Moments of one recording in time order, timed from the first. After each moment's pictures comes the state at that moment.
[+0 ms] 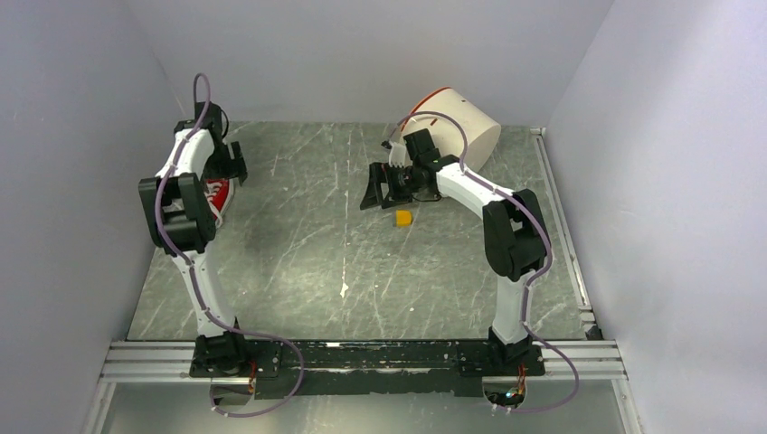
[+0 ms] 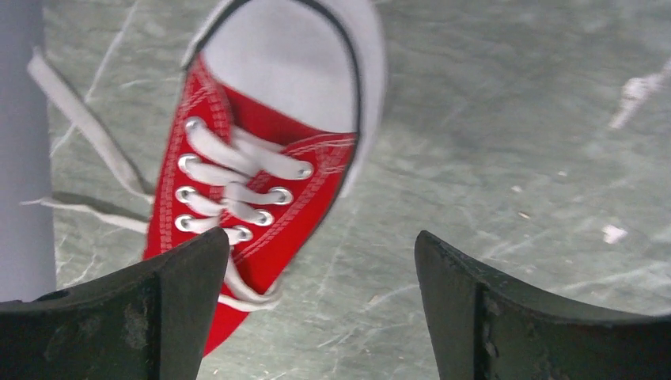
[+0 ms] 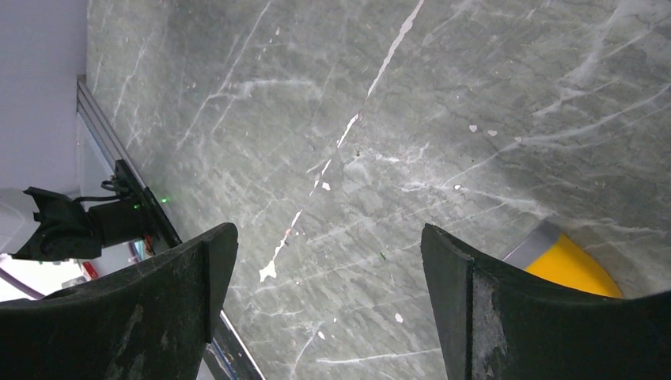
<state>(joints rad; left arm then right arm) 0.13 2.16 1.85 -0.91 -0.19 -0.19 0.44 1.98 1.48 -0.41 -0.66 0.26</state>
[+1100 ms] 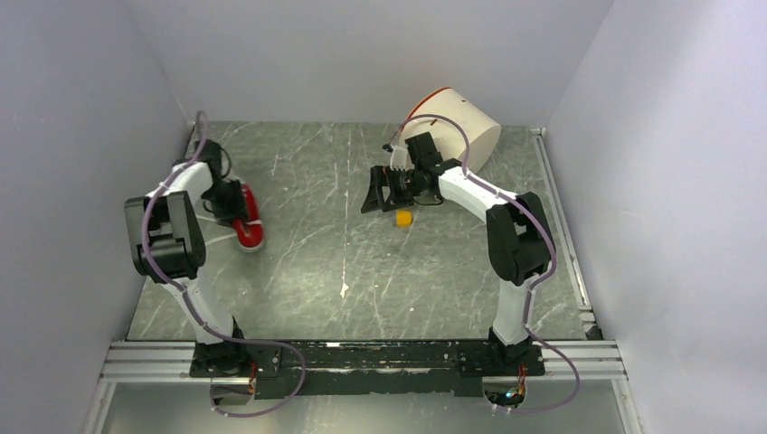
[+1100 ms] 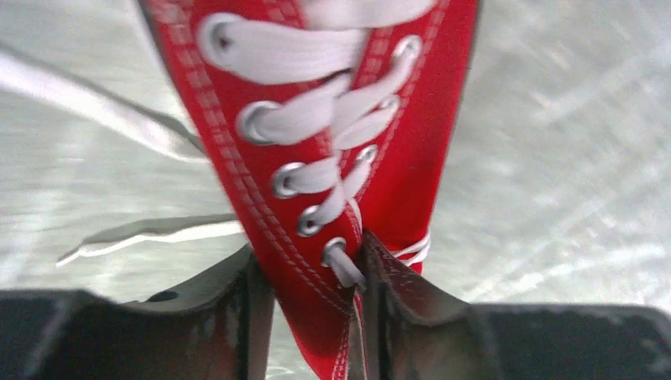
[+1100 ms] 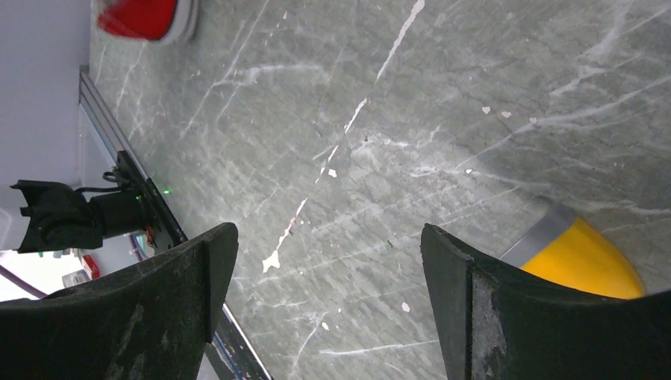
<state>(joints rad) 0.20 1.90 1.33 -0.78 0.05 -0.18 0.45 1.94 1.42 -0.38 -0.67 0.26</state>
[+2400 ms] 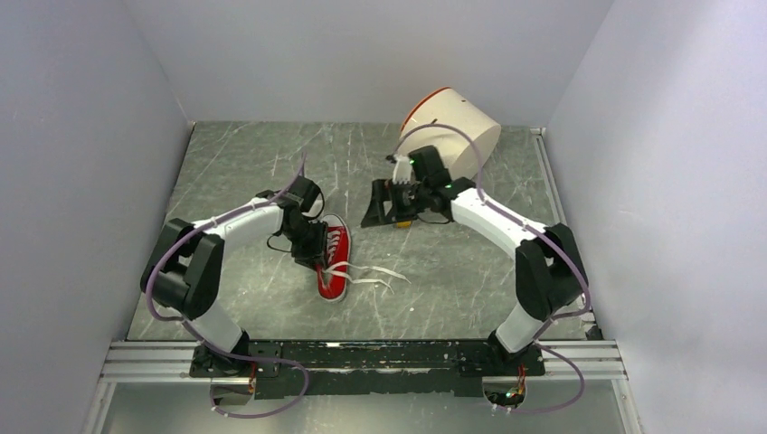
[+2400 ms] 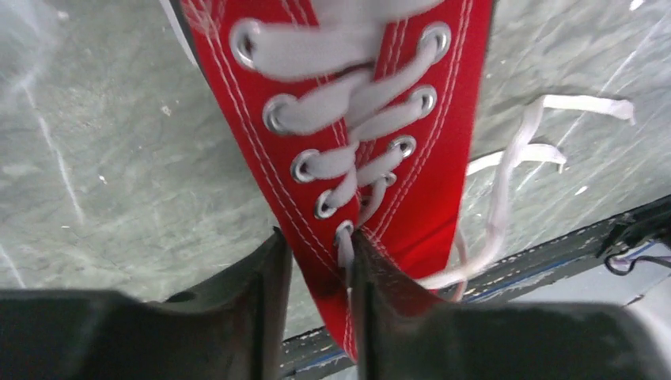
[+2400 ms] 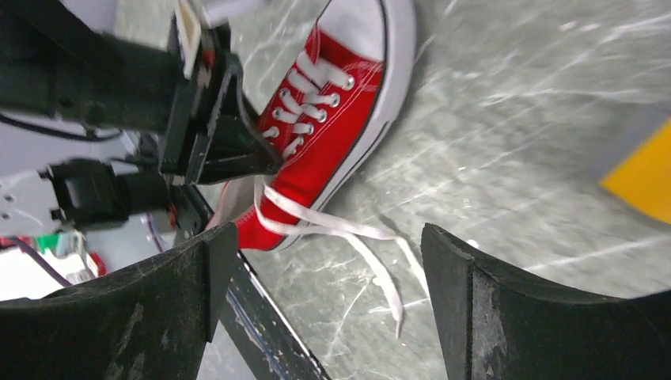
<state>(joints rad) -0.46 1.64 1.00 -0.70 0.29 -0.43 0.49 1.63 1.19 -0.34 -0.59 0.36</state>
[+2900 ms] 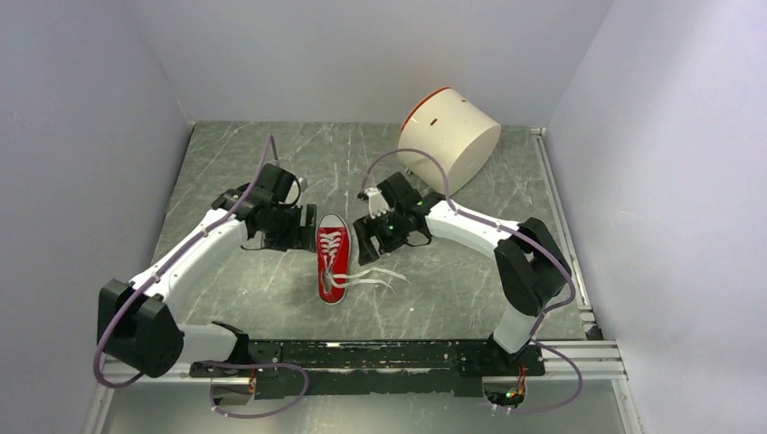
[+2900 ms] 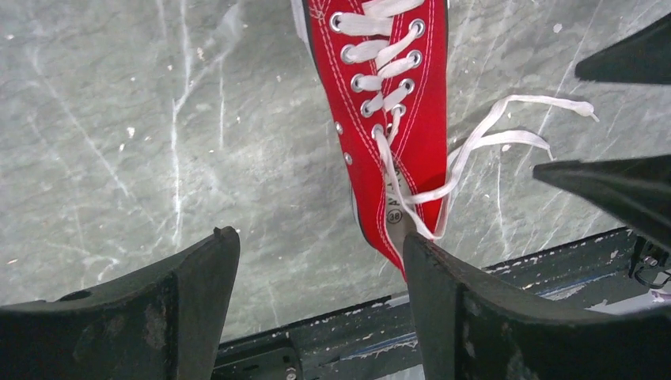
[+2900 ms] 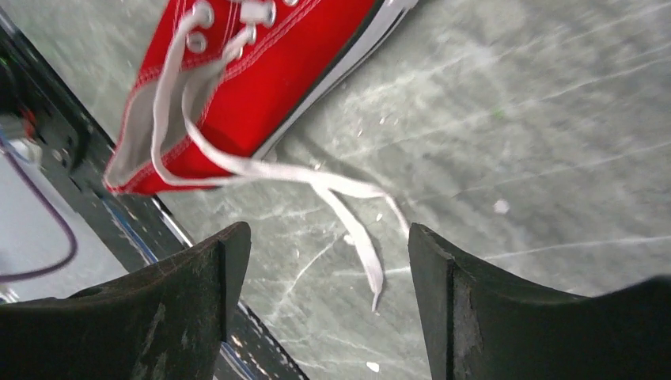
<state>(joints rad) -0.43 1.32 1.04 -0.86 0.10 -0.36 0.69 1.73 1.18 -0.47 -0.45 0.17</state>
